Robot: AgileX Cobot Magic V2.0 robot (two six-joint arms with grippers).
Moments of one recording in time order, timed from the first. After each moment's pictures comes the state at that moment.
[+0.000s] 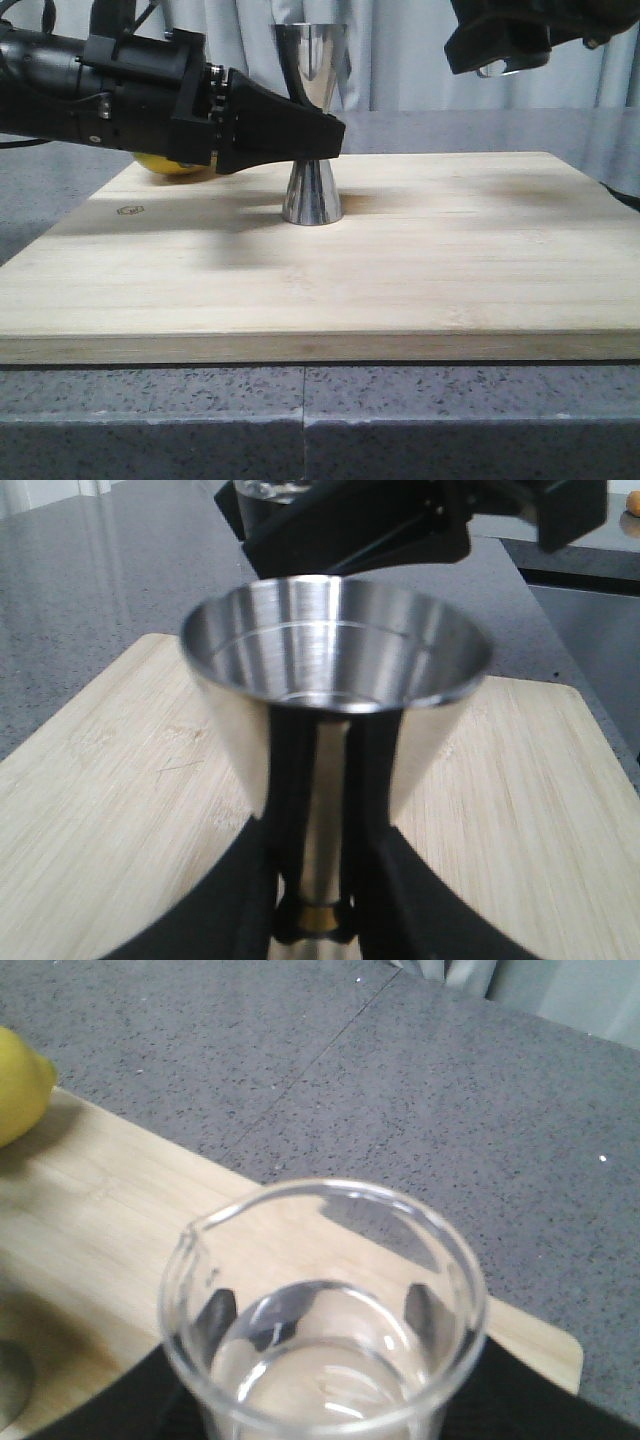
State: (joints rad) left arm -0.38 1.83 -0.97 -1.77 1.16 2.32; right arm 0.39 1.27 -0.84 -0.16 0.10 0.01
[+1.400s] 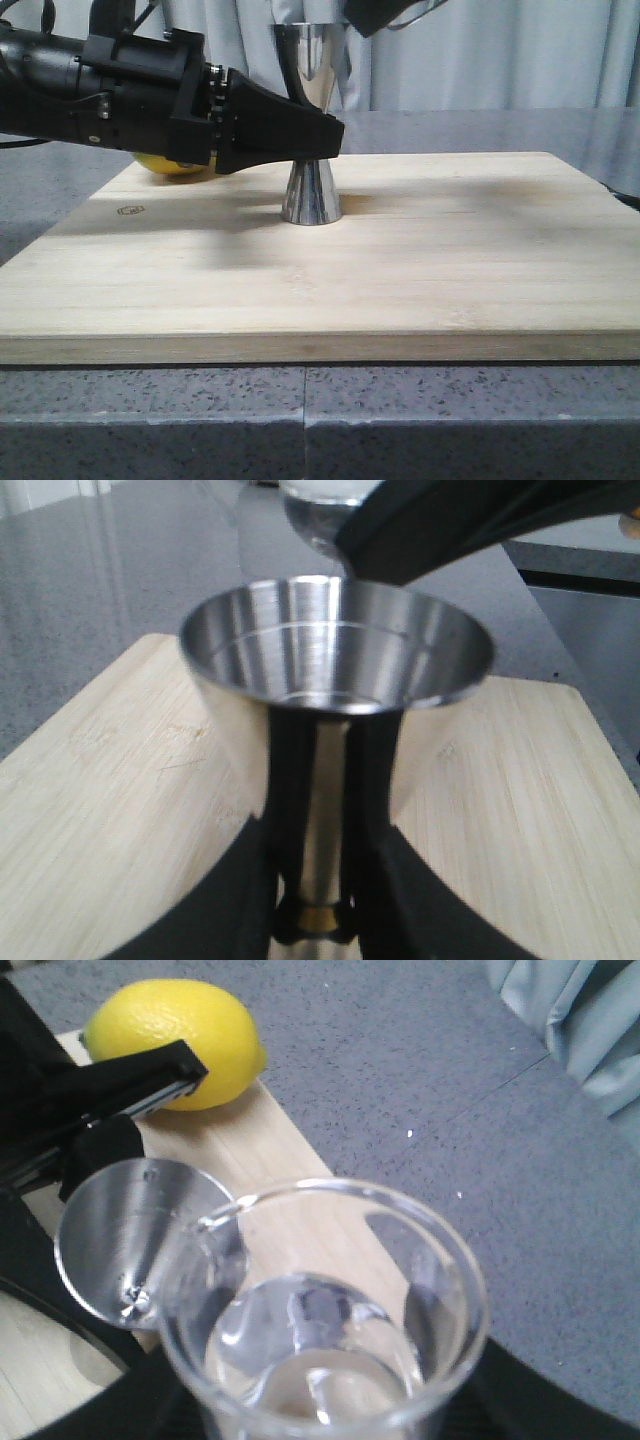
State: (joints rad) left arm -0.38 1.83 -0.97 -1.77 1.16 2.32; right arm 0.64 1.33 -1.11 -0.28 0.42 -0.21
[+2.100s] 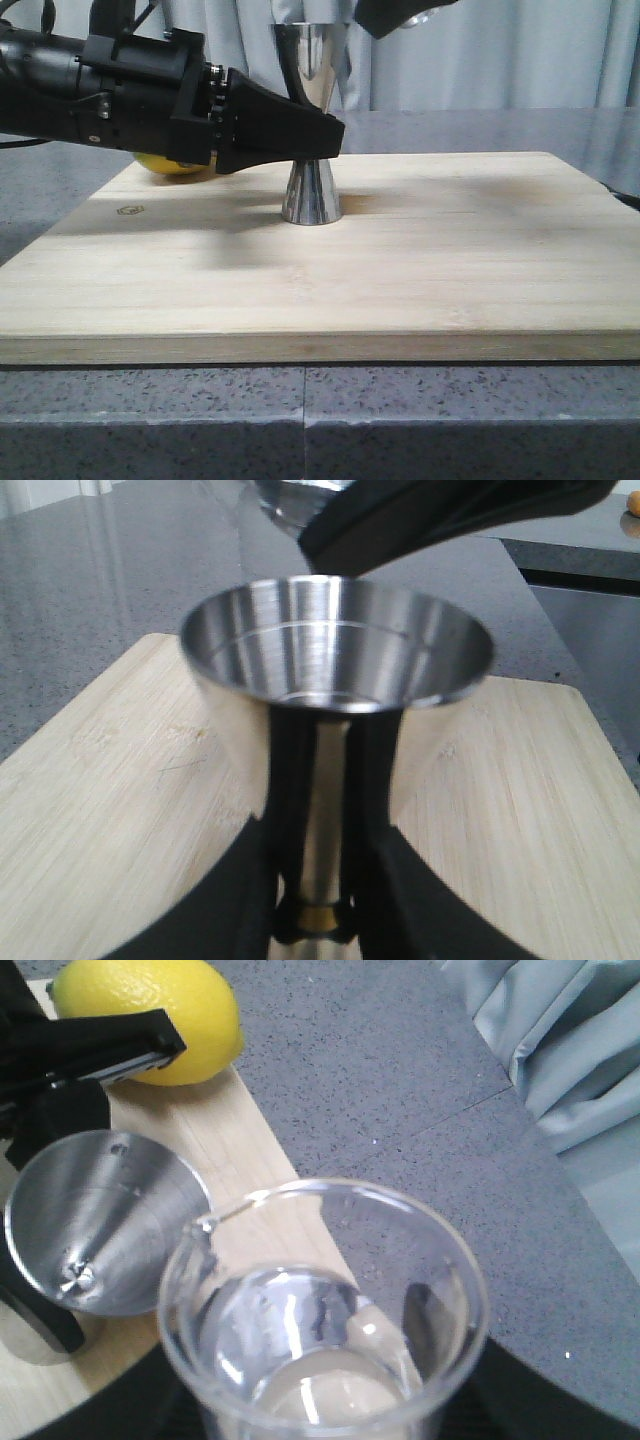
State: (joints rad) left arm -0.38 1.83 -0.97 -1.77 1.16 2.32; right arm 0.64 1.35 -1.11 -0.43 0.43 -0.22
